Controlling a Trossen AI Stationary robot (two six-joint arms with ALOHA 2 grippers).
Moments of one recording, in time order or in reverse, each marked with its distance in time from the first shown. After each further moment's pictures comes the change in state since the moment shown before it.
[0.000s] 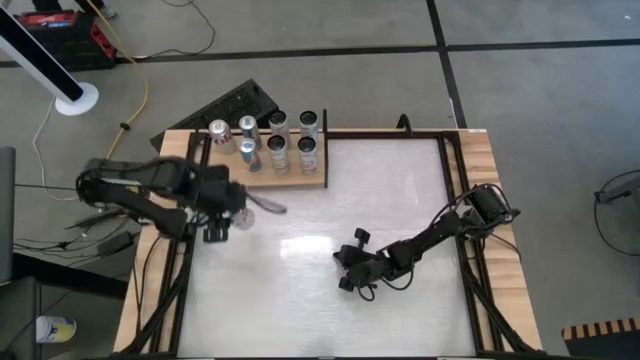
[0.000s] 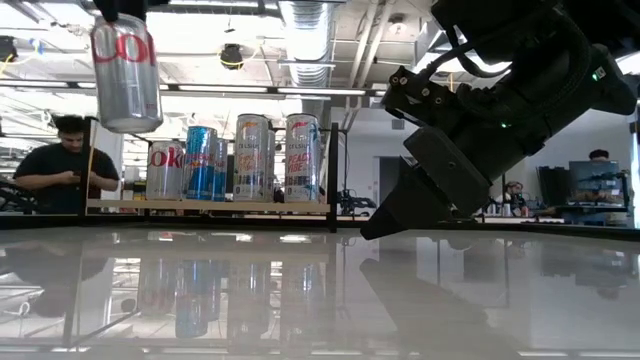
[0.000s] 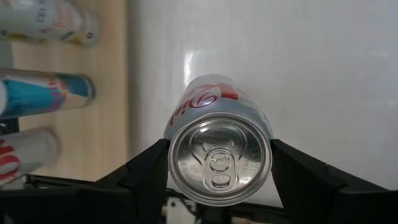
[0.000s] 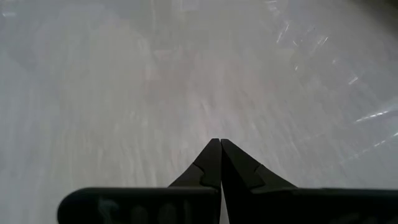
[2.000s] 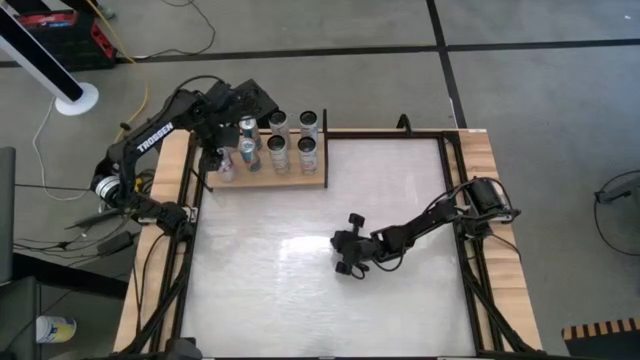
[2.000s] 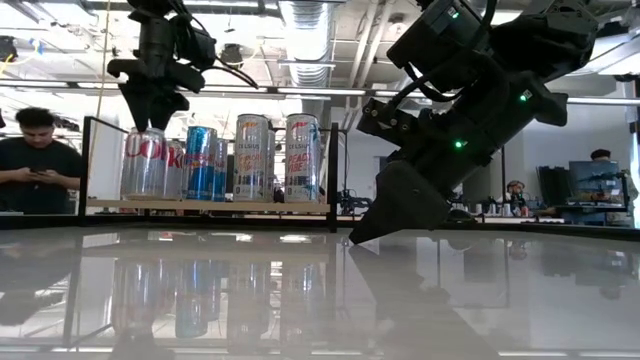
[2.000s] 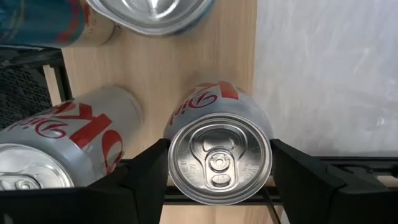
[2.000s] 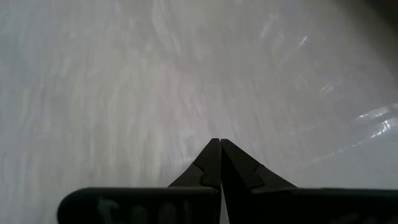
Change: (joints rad) left arm 1.146 0.162 -0.161 0.176 0.179 1.173; right arm -0.151 -0.004 0.000 -0.028 -0.110 -0.185
